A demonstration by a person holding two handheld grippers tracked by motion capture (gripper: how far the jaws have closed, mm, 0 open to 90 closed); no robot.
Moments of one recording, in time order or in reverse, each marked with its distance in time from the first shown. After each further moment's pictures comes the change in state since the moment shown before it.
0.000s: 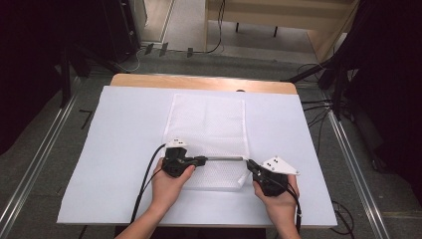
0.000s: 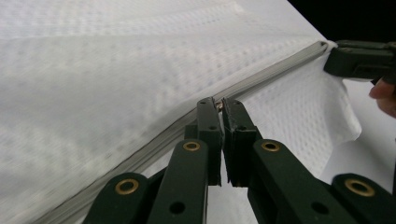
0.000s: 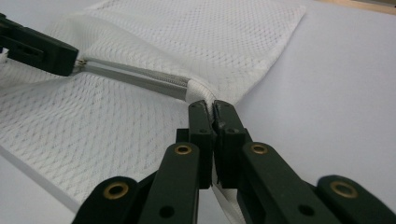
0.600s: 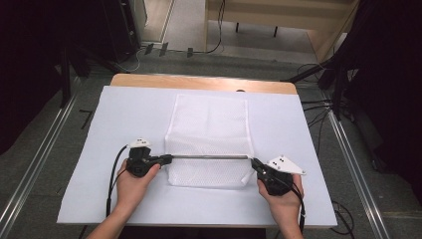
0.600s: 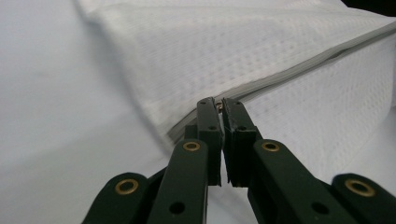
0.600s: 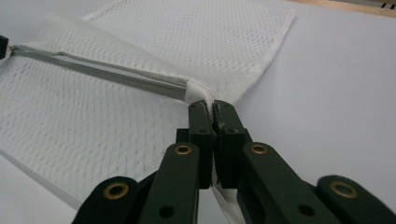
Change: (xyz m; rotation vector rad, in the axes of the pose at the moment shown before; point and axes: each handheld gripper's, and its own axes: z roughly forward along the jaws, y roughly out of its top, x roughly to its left) left arm 0.063 -0.022 -0.066 -0.009 0.107 -0.041; right arm -0.009 0.002 -0.007 -0.009 -0.025 0.031
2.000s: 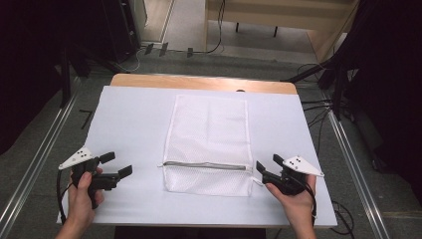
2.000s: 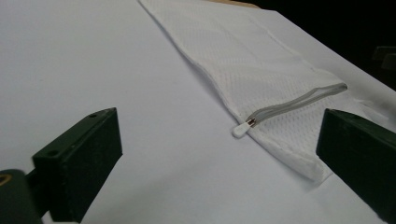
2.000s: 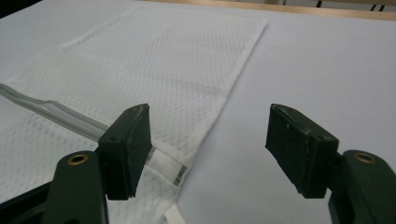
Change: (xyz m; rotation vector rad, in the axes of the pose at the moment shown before) left arm 0.049 -0.040 -0.103 -0.254 0.029 0.059; right arm -0.032 -0.006 -0.014 -0.063 -0.004 0.072
